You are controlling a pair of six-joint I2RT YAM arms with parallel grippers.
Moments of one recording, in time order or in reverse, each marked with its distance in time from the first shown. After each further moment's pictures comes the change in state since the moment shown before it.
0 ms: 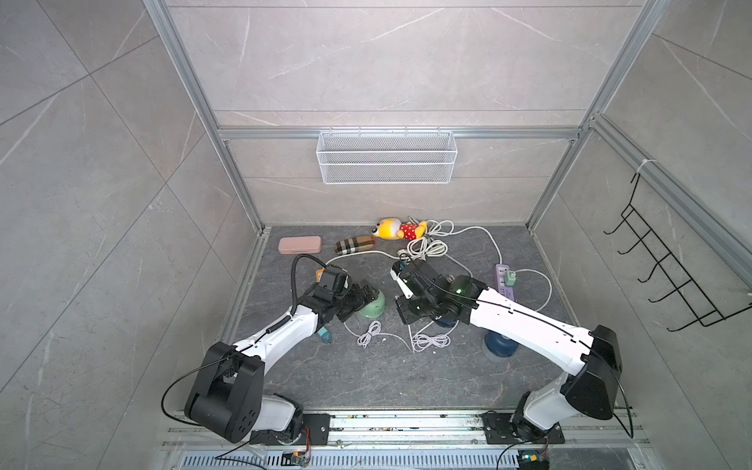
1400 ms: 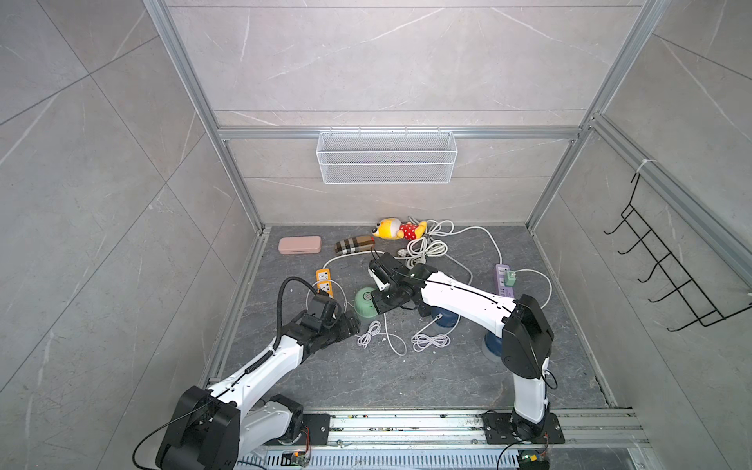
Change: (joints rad) left arm -0.001 -0.255 -0.260 -0.133 -0.161 0.157; right arm -0.039 0.416 0.282 0.021 -0.084 0.035
